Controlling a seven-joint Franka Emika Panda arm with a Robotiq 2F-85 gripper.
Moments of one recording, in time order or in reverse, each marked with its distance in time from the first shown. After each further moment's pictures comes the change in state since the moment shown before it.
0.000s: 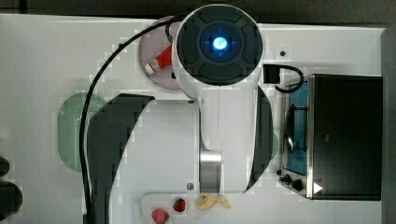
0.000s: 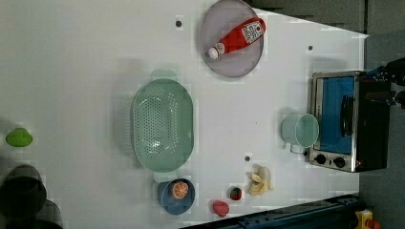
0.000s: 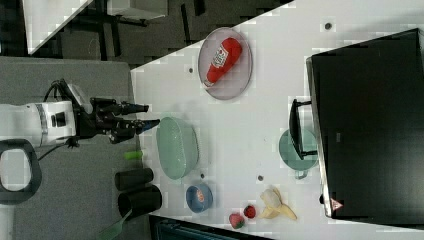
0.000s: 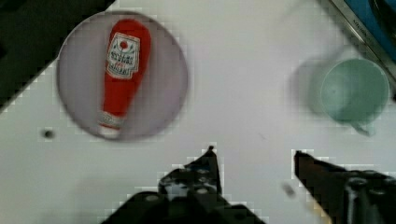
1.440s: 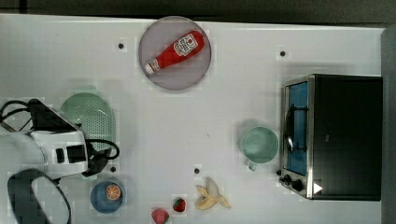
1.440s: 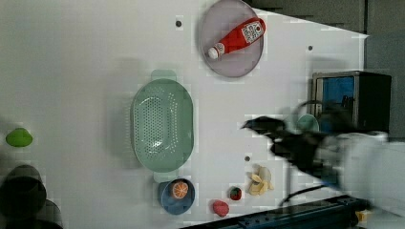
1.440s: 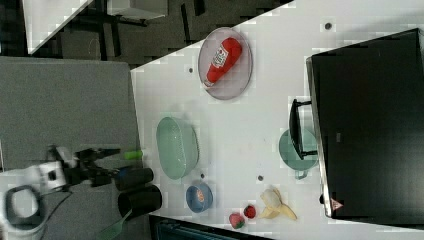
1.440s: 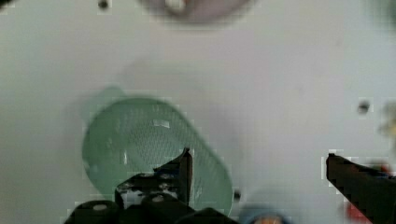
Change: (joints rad) arm 0.032 -0.083 0.533 -0.294 -0.008 0.253 0.436
